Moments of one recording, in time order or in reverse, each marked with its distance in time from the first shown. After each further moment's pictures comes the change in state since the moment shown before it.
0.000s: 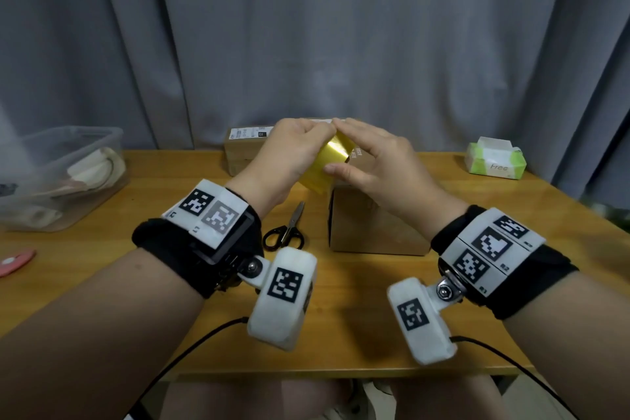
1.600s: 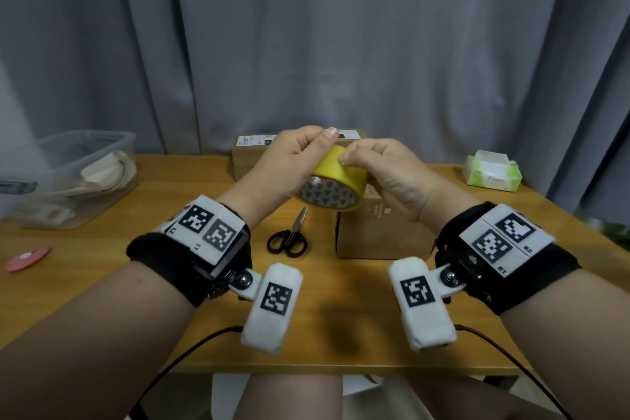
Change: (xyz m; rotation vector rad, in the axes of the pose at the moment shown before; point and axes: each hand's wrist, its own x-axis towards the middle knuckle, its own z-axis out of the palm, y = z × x) left_hand -0.025 0.006 -0.017 0.004 -0.111 0.268; right_hand 0.006 -0.025 -0.011 0.770 -0.207 0.328
